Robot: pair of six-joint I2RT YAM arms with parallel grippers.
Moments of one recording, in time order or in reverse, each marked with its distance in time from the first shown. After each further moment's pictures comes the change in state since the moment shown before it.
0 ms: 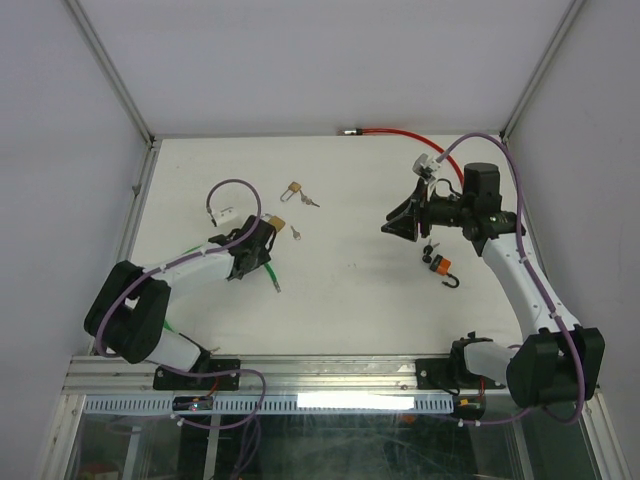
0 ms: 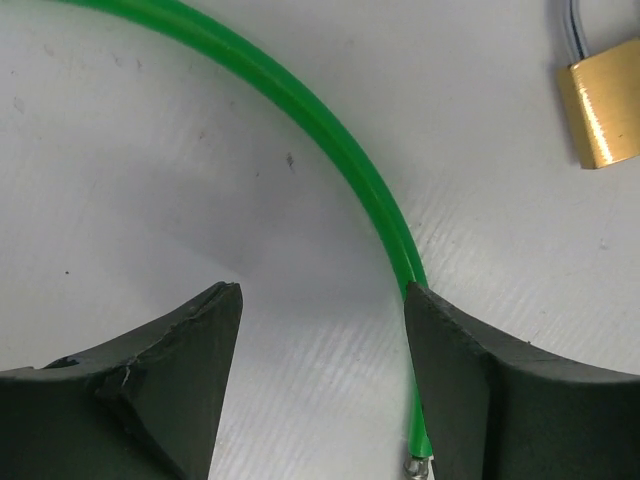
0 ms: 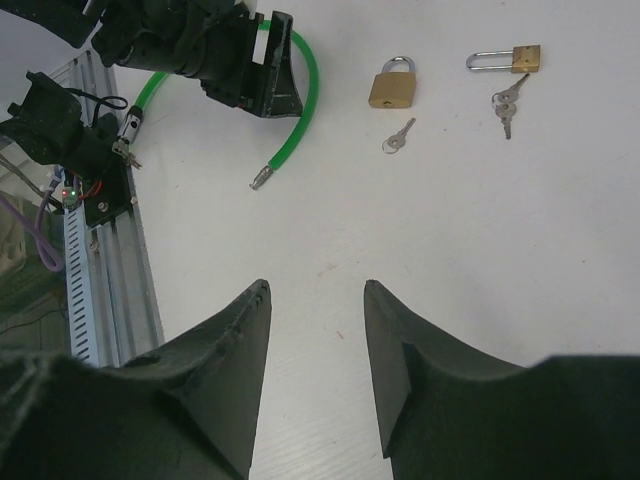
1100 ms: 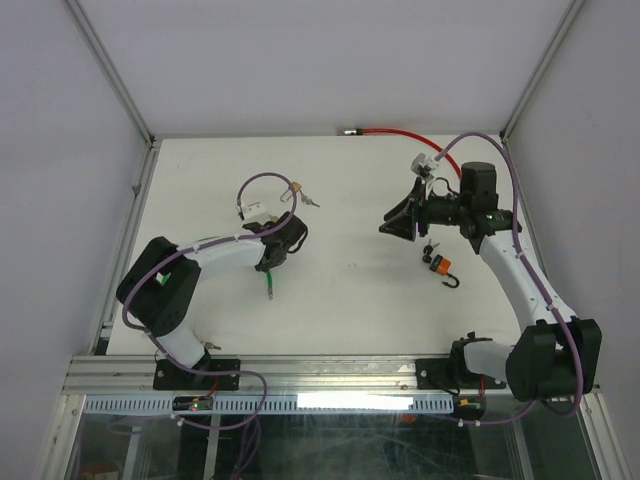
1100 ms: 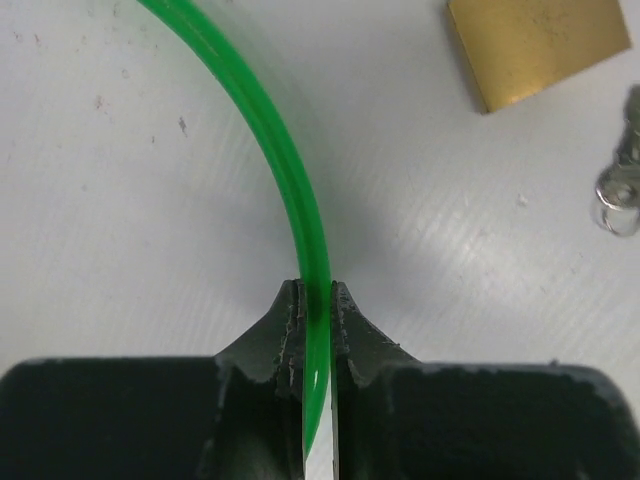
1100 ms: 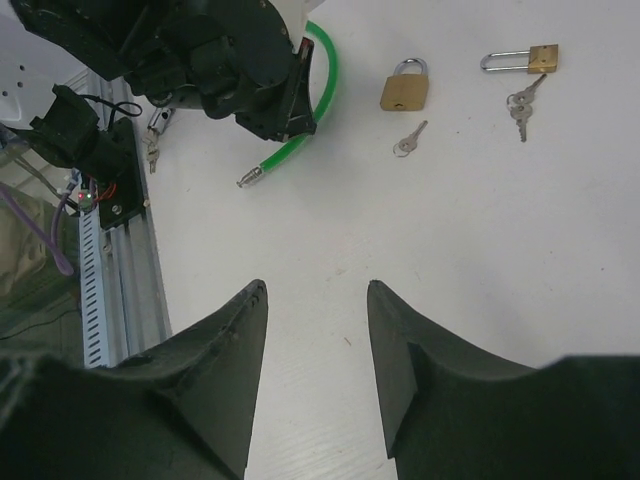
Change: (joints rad) left arm -0.134 0.260 0.259 -0.169 -0.090 -0.106; right arm 0.004 0.030 -0.003 0.022 -0.022 0.019
